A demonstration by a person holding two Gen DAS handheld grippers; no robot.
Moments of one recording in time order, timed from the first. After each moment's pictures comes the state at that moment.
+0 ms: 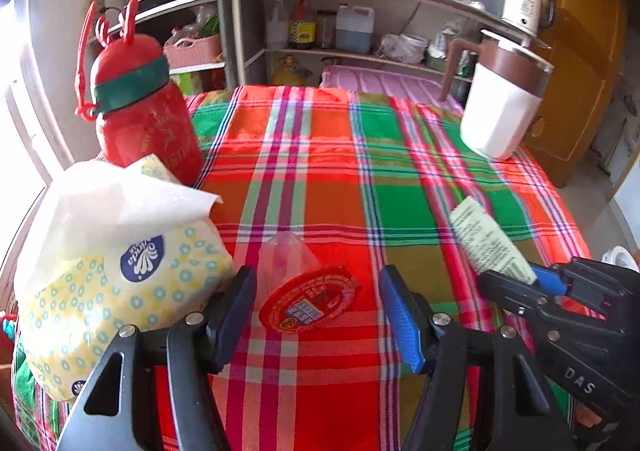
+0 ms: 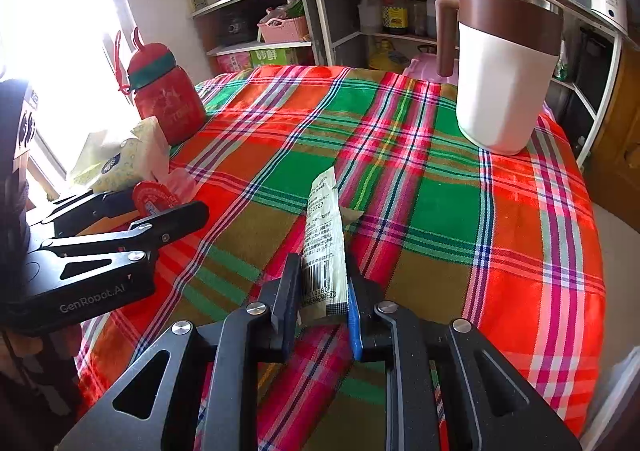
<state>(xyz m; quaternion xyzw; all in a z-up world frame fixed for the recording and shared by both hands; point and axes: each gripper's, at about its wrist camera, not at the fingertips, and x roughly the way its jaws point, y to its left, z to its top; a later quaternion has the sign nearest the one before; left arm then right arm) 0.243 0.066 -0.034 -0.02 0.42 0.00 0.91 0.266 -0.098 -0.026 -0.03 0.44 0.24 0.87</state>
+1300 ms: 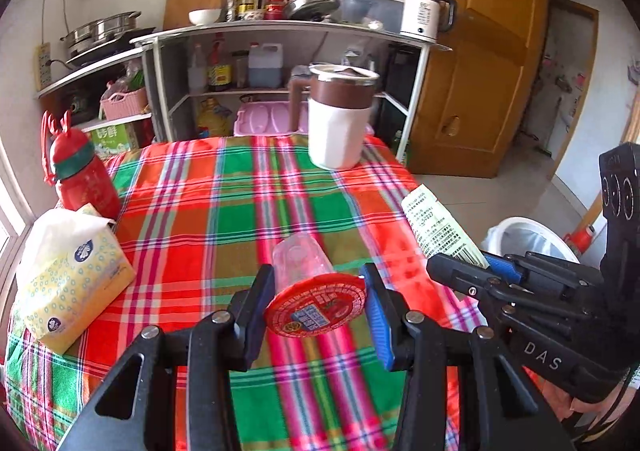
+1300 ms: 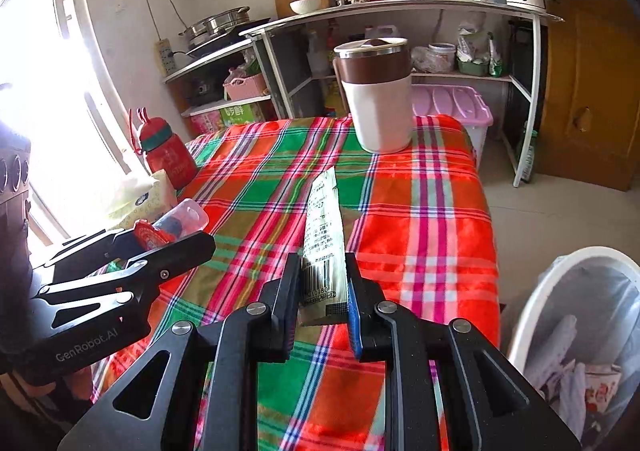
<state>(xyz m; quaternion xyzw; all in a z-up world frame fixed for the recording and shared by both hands) 0.159 -0.034 0.030 0.00 0.36 -0.13 0.92 0.176 -0.196 0.030 0.05 0.38 0.17 0.91</state>
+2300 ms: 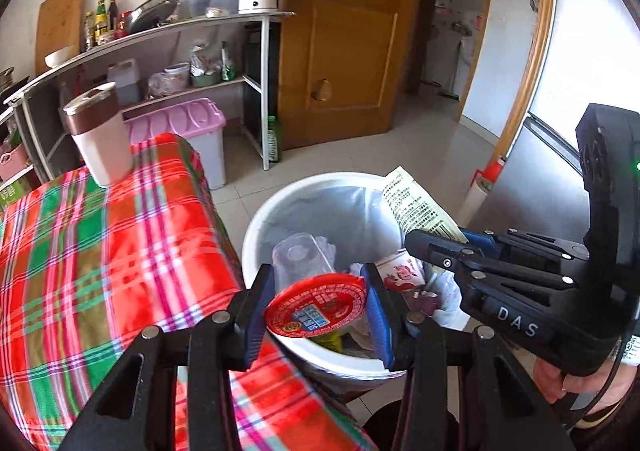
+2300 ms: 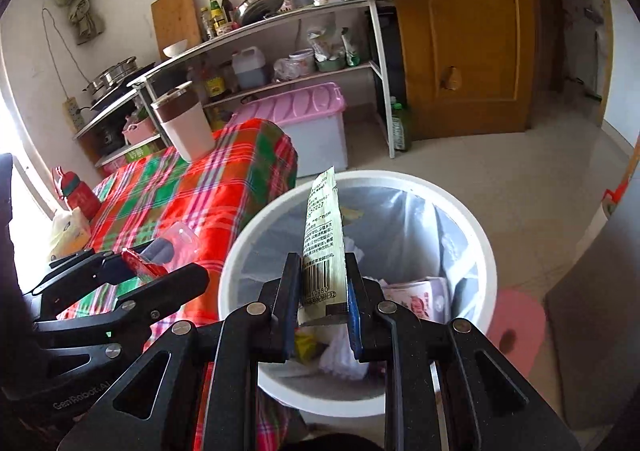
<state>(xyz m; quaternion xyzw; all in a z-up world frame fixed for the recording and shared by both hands) 0.096 -0.248 0.031 0.07 0.37 -0.30 0.88 0.073 -0.403 0.035 0.11 0.38 0.00 0.92</state>
